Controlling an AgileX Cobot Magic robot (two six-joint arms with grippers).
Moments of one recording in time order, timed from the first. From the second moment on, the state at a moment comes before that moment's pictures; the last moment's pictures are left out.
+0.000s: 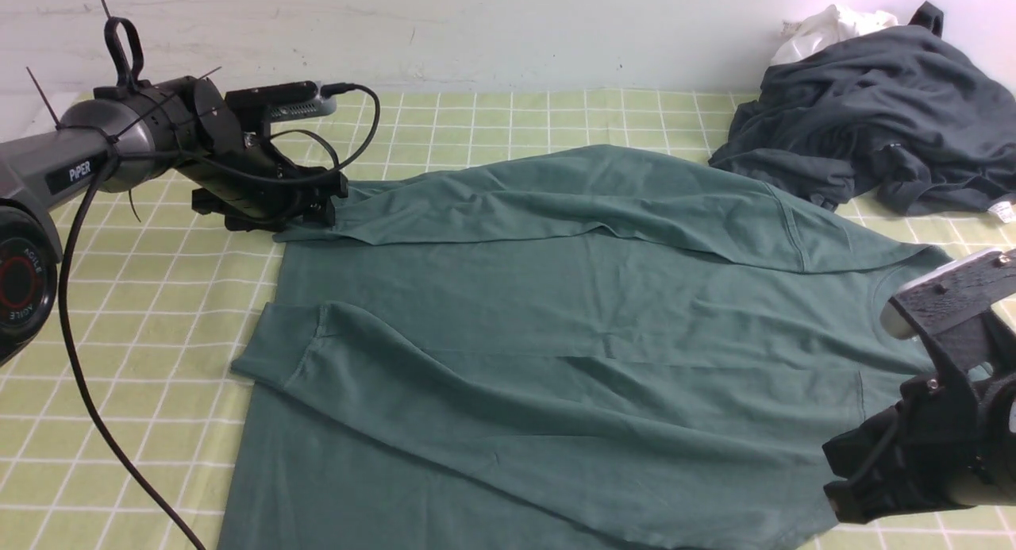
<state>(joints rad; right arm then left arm) 0.33 1.16 -0.63 0.20 0.63 -0.26 -0.02 2.32 -1.83 -0.25 0.59 0.04</state>
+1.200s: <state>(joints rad) 0.33 1.16 -0.63 0.21 0.62 -0.26 -0.03 2.31 -1.89 -0.16 0.72 0.15</state>
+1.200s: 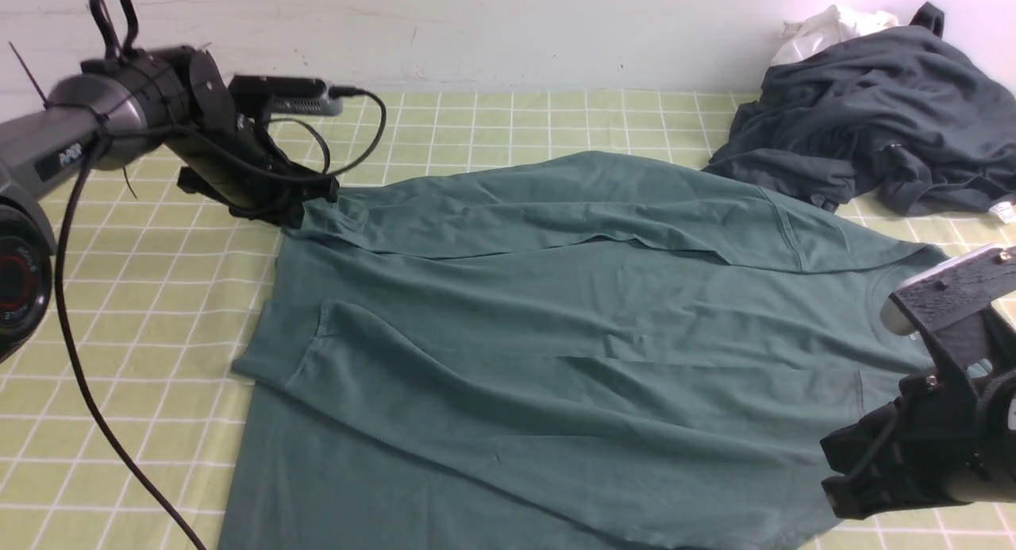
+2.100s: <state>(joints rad) 0.33 1.16 -0.63 0.21 0.60 -0.26 -0.02 2.33 -1.97 -0.09 0.86 0.15</state>
